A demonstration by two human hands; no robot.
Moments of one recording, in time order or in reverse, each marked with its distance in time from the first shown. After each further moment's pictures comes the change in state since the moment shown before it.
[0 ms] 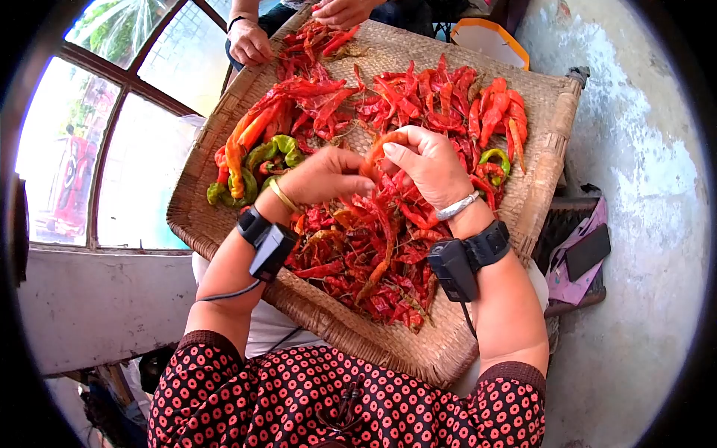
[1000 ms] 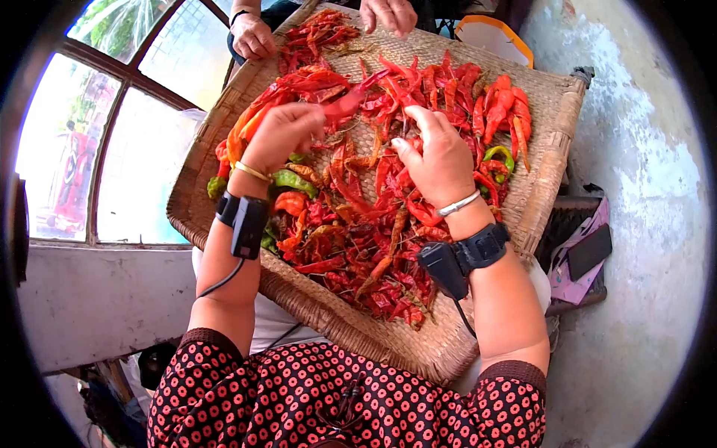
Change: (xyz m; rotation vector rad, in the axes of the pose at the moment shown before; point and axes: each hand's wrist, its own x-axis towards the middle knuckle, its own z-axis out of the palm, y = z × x) left_hand -0.013 0.000 -0.052 -0.124 0.502 -0.083; right_hand 0.004 0.009 0.000 -0.847 0.350 -0.395
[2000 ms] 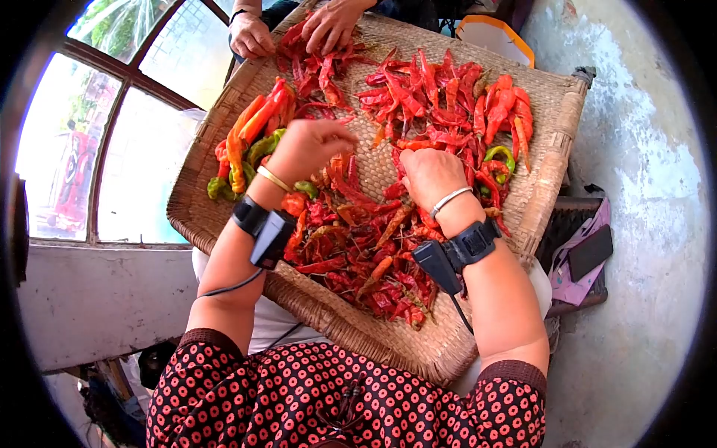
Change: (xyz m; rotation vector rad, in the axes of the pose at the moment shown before) left_hand 0.004 -0.023 0.025 0.615 0.009 0.434; right_hand -0.008 0.007 0.007 -0.490 -0.560 -0.057
